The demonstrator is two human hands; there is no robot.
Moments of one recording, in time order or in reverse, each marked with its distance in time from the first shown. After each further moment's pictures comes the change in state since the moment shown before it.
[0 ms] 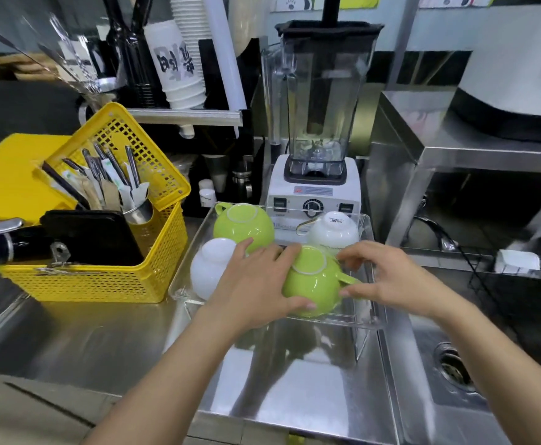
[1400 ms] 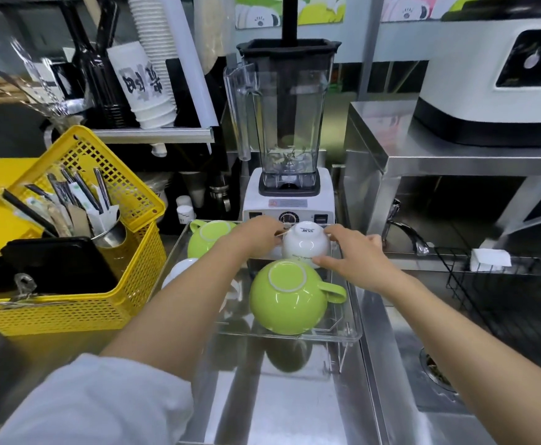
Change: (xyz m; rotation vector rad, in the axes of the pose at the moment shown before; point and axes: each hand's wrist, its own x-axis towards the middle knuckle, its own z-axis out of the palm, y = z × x) left_hand 0.132 -0.016 -0.005 -0.158 -0.257 -0.056; right_hand 0.042 0.025 -0.001 -0.250 0.179 0.248
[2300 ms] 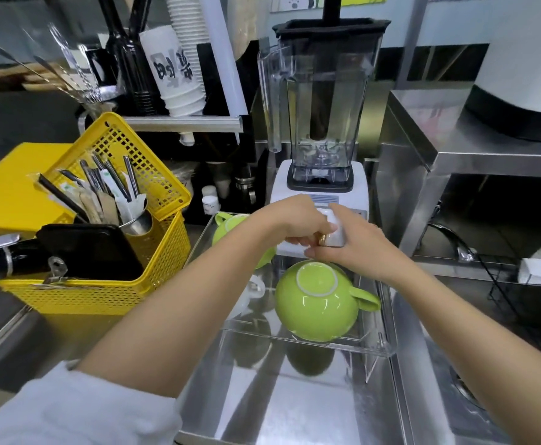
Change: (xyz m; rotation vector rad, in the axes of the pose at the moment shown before) left_hand -0.019 0.029 -0.033 -0.502 -0.039 -0.158; right_hand 0.021 -0.037 0.000 0.240 -0.103 -0.060
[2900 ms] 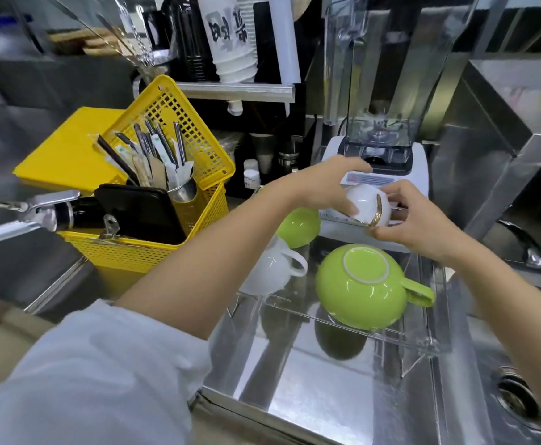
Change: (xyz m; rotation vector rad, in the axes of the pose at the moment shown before) left_hand 0.000 -0.031 -0.027 0.118 0.067 0.285; right_hand 0.024 0.021 0.004 0.322 -0.050 -0.023
